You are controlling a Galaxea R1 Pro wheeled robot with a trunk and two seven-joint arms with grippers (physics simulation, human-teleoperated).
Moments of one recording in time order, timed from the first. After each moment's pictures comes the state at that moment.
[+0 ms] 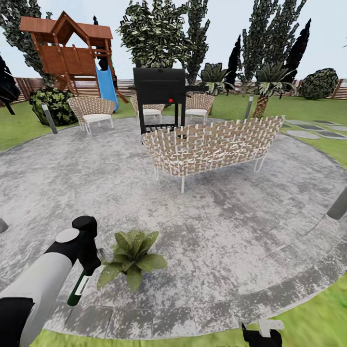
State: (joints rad) left arm -0.92 0.16 -0.09 -0.65 -1.47 0.78 -1.56; right arm -0.43 -0.09 -0.43 -0.07 0.42 -0.44 -0.04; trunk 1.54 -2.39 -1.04
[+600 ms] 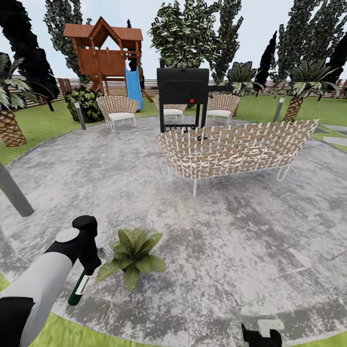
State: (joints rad) left arm -0.92 0.16 -0.09 -0.65 -1.47 0.79 -1.56; right arm -0.43 -0.09 -0.43 -0.07 0.42 -0.44 -0.04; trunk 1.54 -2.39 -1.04
